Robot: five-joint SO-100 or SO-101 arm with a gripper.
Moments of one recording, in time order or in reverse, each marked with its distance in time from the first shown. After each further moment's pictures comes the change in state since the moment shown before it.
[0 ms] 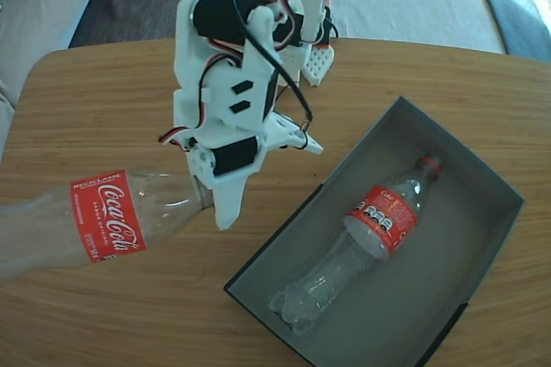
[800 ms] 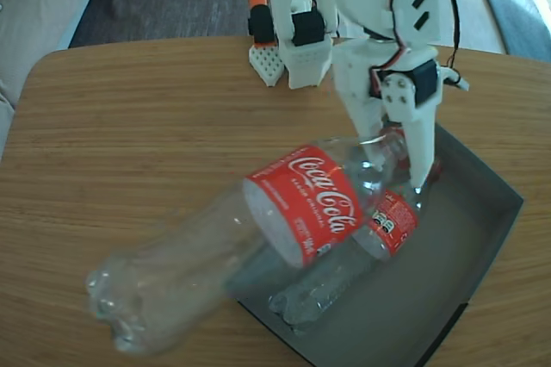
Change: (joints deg) arm -36.1 14.2 0.0 3.4 24.0
